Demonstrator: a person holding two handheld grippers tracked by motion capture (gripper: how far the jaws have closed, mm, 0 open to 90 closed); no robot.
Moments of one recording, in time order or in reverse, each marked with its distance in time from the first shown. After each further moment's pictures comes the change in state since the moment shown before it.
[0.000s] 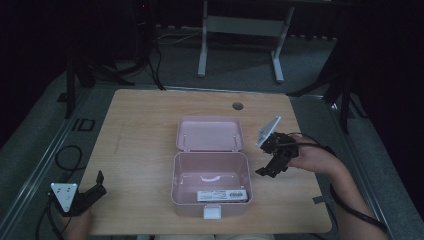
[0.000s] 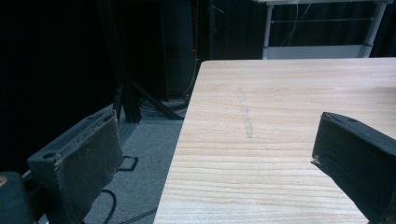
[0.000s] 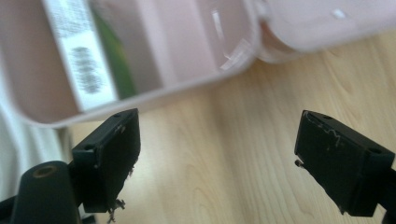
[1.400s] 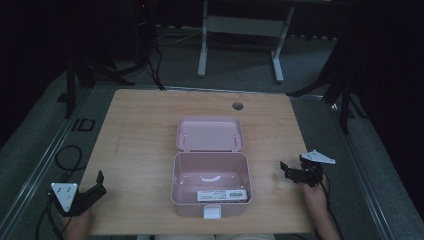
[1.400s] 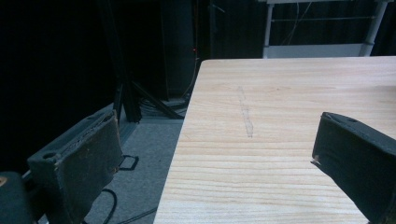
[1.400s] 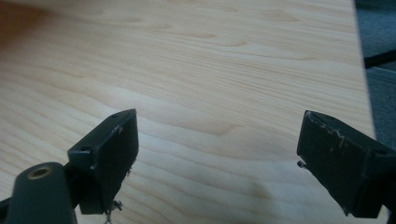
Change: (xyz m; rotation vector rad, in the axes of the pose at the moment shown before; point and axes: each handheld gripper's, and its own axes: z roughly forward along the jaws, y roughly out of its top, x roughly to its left) left arm 0.000 0.000 0.000 0.001 0.002 0.002; right arm -0.021 -0.181 0.105 -0.540 -0.521 0.765
